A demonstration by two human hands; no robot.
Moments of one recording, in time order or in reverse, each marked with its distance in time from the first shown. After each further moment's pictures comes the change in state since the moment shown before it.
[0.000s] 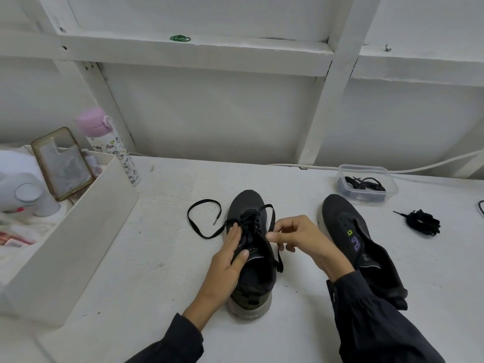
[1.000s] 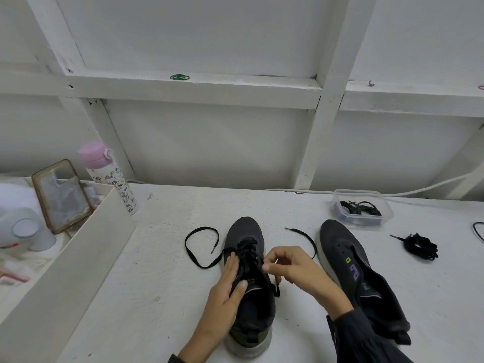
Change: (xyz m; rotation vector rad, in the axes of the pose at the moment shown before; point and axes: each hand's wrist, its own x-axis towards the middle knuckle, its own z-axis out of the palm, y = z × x) left_hand 0.001 0.000 0.000 -0.008 -0.008 0.024; right_hand -0.008 -0.008 0.010 -0.080 0.019 -0.072
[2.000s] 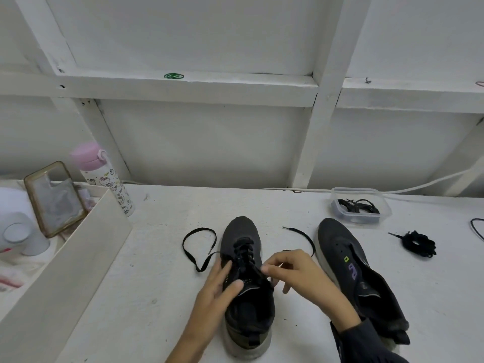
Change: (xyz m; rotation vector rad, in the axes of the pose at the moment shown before) left_hand -0.010 0.018 -0.015 -0.225 0.017 -0.184; right_hand -0.013 -0.004 0.003 -0.136 0.084 0.033
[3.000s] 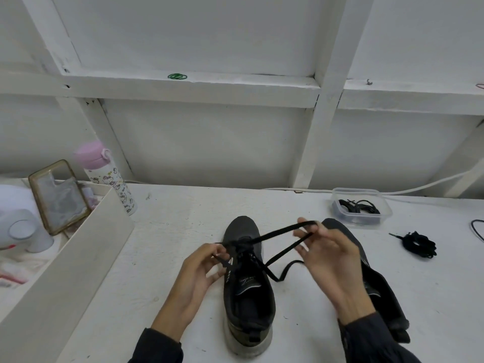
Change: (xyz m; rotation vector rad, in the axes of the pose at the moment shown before) left_hand 0.020 0.041 -0.029 -0.491 0.013 -0.057; right_hand -0.004 -0.001 -0.028 1.299 0.130 -0.170
